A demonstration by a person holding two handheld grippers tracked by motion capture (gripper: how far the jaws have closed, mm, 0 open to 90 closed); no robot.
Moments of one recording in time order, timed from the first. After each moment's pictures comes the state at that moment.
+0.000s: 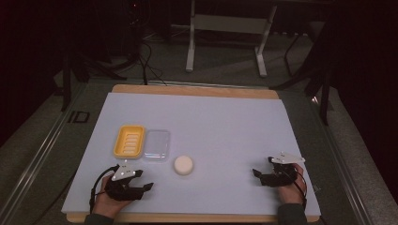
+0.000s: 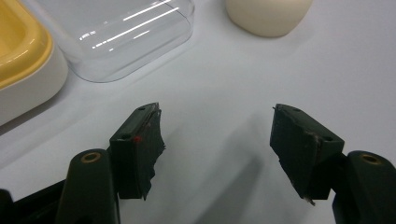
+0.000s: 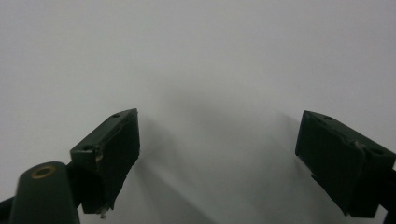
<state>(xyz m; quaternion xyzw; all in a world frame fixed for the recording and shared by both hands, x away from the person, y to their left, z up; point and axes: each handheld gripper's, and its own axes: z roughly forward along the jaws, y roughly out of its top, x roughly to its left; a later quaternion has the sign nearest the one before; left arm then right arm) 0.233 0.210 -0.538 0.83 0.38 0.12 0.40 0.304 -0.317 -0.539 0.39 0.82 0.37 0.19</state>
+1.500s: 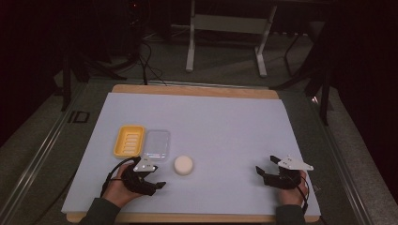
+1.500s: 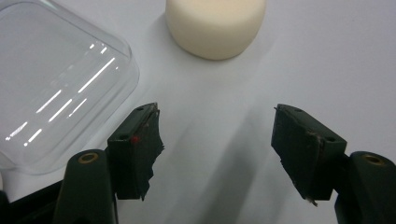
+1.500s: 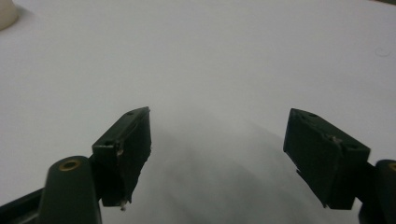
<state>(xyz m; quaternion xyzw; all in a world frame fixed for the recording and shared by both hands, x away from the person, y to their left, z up) 0.262 0.168 -0.516 0.89 0.28 0.09 0.34 0.289 -0.324 -0.535 0.38 0.79 0.42 0.24</state>
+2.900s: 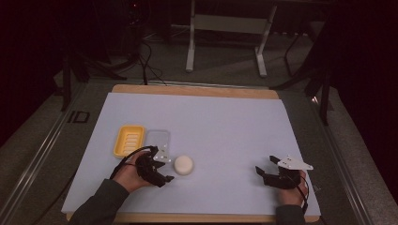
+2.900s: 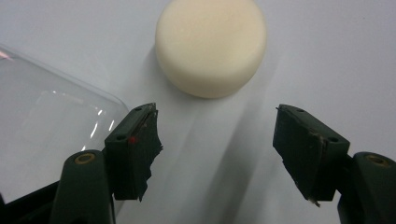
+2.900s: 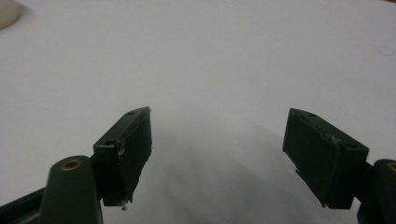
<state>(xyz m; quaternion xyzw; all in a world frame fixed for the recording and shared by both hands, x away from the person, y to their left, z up) 0.296 0.131 -0.497 0.94 0.21 0.09 0.27 0.290 -0.324 -0.535 0.38 0.79 0.42 0.23</state>
